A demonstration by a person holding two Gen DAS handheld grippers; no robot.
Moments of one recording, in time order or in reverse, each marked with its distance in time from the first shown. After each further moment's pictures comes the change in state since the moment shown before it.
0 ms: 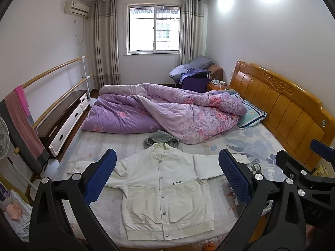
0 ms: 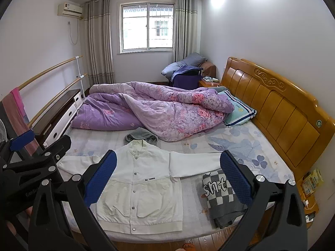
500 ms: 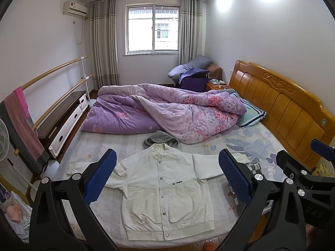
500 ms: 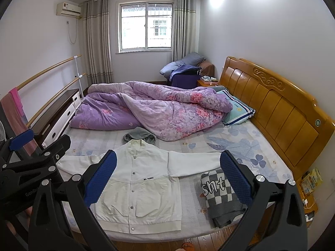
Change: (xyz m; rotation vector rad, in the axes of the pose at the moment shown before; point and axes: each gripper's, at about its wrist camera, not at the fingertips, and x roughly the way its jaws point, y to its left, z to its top) left arm 0.001 -0.002 -0.002 0.002 -0.002 -0.001; right arm -0.003 -0.002 0.001 0.002 -0.001 -0.014
